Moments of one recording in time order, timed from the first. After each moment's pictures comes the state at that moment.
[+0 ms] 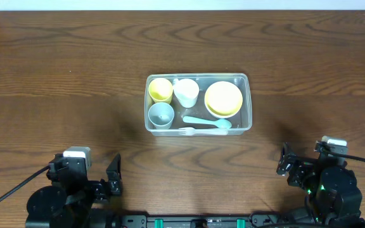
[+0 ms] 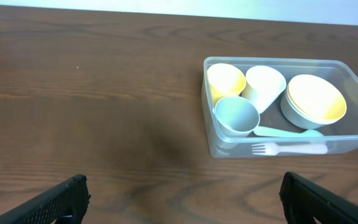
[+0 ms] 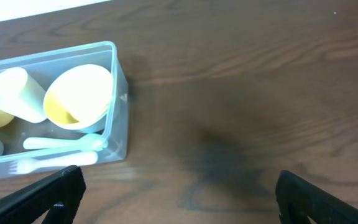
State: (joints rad) left arm -0.07 0.29 0.86 -1.08 0.07 -0.10; right arm 0.26 0.31 0.66 -0.93 0.24 0.35
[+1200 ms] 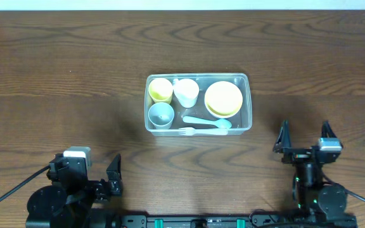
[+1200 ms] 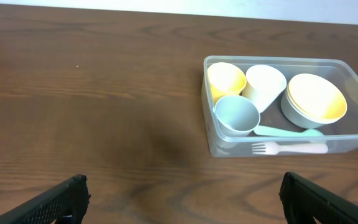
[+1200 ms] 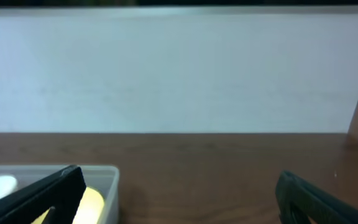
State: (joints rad) left arm -0.07 0.29 0.86 -1.08 0.07 -0.10; right arm 0.11 0.02 0.08 0.05 0.11 0.04
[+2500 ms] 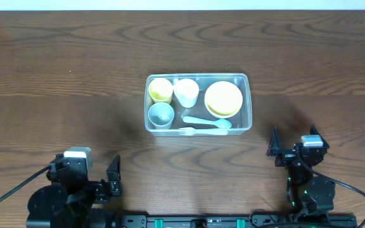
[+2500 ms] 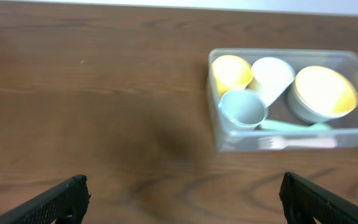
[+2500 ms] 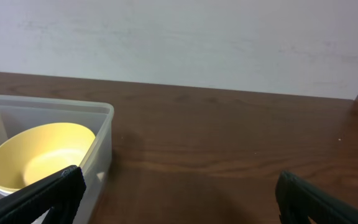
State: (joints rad) left arm -0.07 0.29 0.86 -1.10 0.05 -0.08; right arm 0.11 0.01 0.01 -0.06 0.09 -0.02
